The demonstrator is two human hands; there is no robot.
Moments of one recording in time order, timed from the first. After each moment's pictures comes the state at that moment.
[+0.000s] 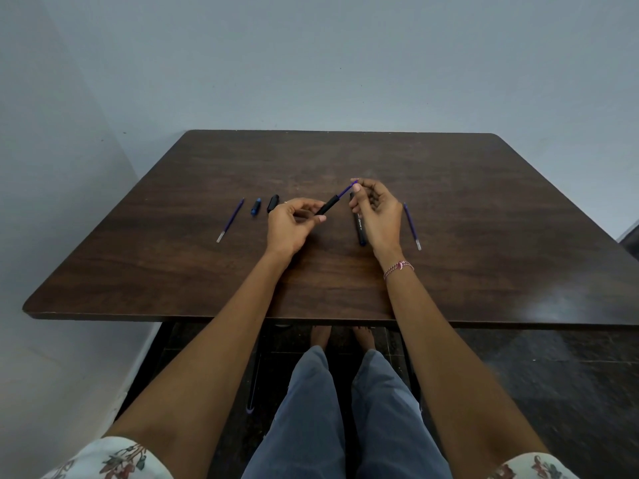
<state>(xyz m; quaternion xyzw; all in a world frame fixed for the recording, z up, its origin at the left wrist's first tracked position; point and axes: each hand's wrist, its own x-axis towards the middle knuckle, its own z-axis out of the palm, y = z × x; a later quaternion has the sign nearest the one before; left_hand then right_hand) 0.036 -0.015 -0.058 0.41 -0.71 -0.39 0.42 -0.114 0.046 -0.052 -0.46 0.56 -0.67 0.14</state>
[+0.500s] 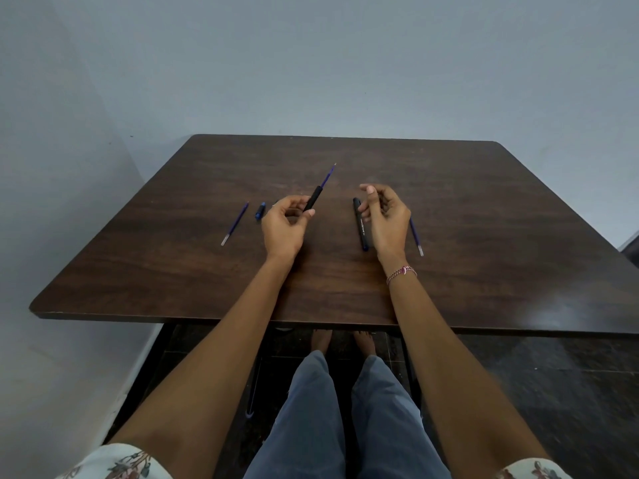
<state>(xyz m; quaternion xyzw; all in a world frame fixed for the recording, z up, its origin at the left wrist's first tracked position) 0.038 -0.012 -0.054 0.47 -0.63 -0.36 0.51 -0.115 0.047 -0.051 -0.43 0.57 -0.69 0.12</state>
